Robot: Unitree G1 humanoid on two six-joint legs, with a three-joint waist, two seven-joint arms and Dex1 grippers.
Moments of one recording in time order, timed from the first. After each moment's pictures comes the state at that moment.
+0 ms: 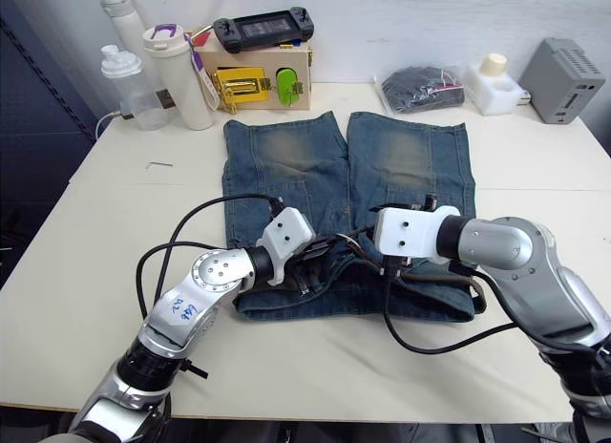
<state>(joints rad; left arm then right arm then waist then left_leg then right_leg) -0.48 0.33 -0.37 -0.34 -0.10 0.62 -0.44 -0.43 -0.97 0.16 -0.47 0.01 0.32 0.86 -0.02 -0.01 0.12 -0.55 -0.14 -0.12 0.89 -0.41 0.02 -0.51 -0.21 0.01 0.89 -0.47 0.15</state>
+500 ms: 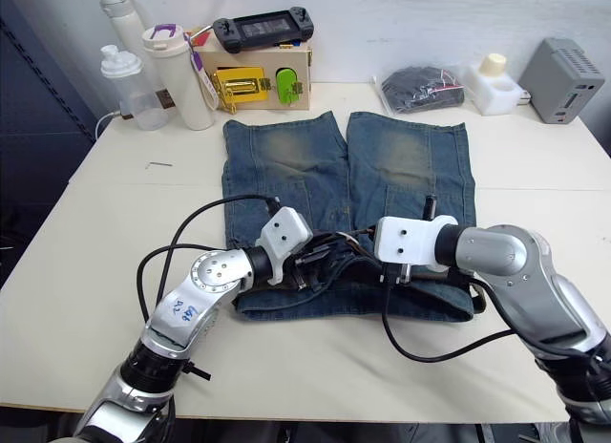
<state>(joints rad) -0.44 0.29 -0.31 -0.32 -0.13 0.59 -0.49 -0.40 -0.94 0.16 -0.47 -0.02 0.35 0.89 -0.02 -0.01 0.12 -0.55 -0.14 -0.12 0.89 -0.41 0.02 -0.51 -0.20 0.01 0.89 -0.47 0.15</state>
